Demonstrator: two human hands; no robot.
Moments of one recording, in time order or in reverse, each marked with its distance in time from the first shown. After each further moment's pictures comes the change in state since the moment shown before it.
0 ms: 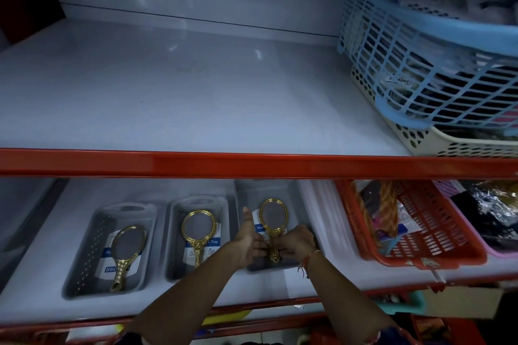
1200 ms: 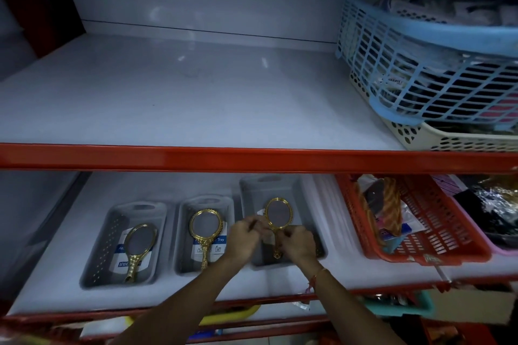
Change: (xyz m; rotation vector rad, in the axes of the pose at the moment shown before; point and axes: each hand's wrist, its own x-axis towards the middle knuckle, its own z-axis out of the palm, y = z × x) left_hand -0.017 -0.023 -0.014 0.302 0.283 0.677; right_hand -0.032 0.007 0.004 -0.278 0.155 -0.385
